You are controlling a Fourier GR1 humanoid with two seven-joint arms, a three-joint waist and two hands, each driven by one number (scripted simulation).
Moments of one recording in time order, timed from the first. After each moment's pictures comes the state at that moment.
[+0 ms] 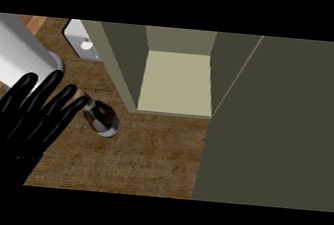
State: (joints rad) left arm -0.04 0.11 -0.11 -2.31 0.55 -0.07 0.45; right arm -0.06 -0.10 0.12 -2.46 -0.13 0.03 0.56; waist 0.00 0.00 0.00
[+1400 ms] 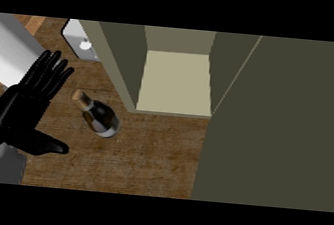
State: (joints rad) left arm -0.15 0.19 0.17 -1.61 0.40 -0.34 0.06; right arm -0.07 -0.07 0.13 -2.46 -0.11 0.05 0.55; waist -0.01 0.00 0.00
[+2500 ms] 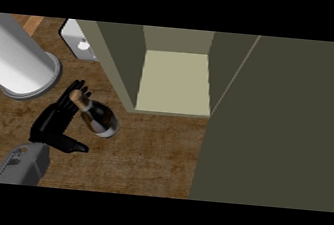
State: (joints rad) left arm -0.34 0.24 0.18 -0.71 0.11 -0.51 -0.56; right arm -0.11 -0.05 0.15 -2.47 -0.08 0.04 0.60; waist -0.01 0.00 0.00
